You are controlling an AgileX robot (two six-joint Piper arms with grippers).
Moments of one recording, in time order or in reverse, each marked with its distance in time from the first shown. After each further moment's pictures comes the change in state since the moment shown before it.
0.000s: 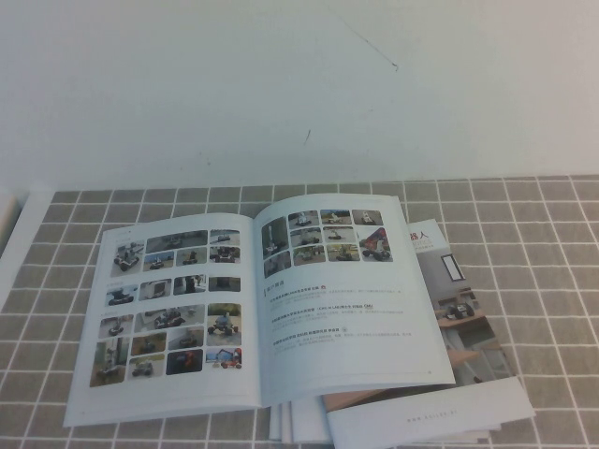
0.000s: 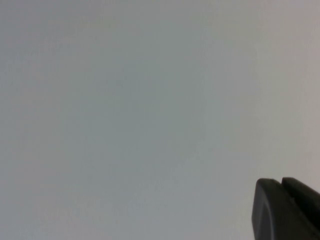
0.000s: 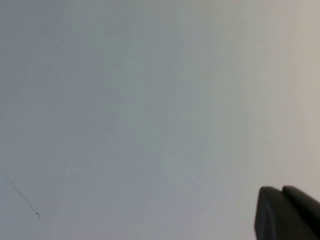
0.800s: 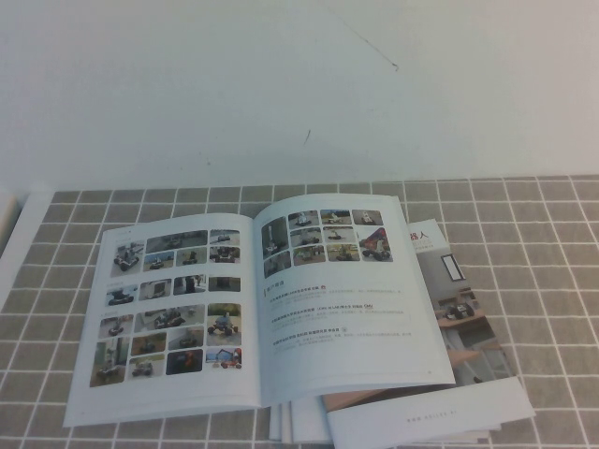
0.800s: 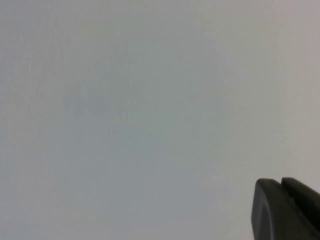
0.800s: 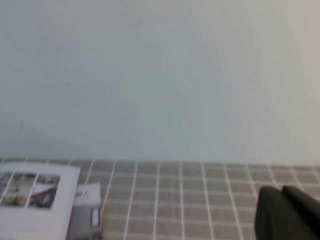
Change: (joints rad) right arm 0.000 0.291 -0.598 0.106 0.880 -0.009; left arm 0.002 0.143 -0.430 0.241 0.609 -0.196
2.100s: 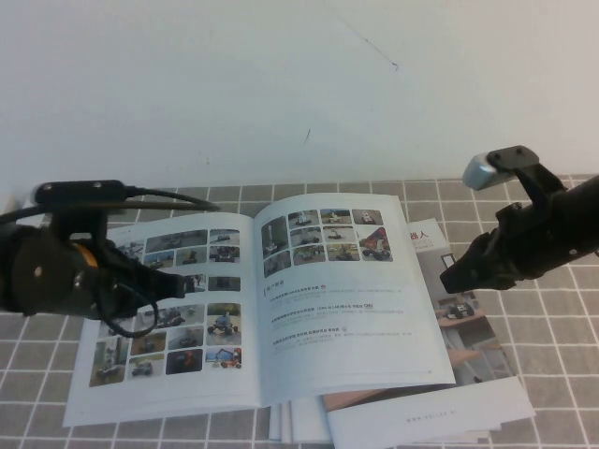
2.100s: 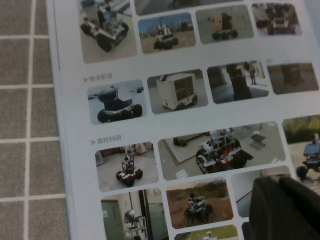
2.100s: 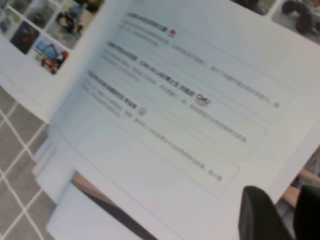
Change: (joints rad) right arm 0.196 1.550 -0.614 0.835 0.374 -0.948; left arm -0.247 1.361 -0.469 -0.221 0.377 -0.002
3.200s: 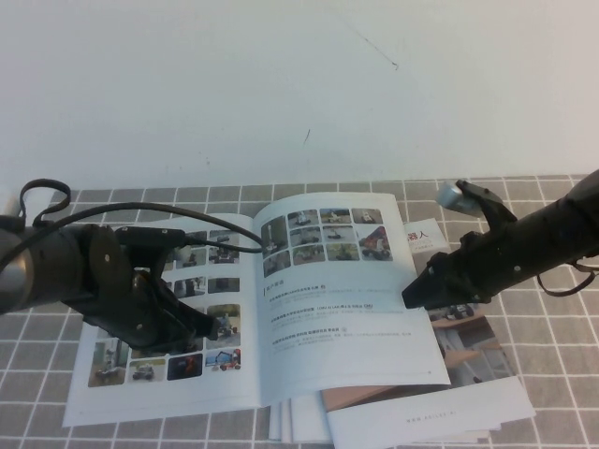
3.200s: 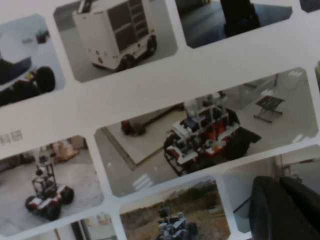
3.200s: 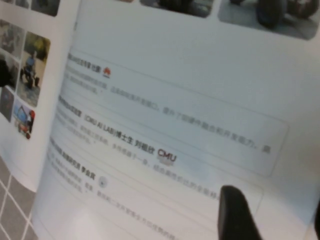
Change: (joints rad) right arm 0.008 0.311 -0.136 0.147 0.002 0.113; left arm -0.002 0.323 -0.127 -0.251 0.089 0.356
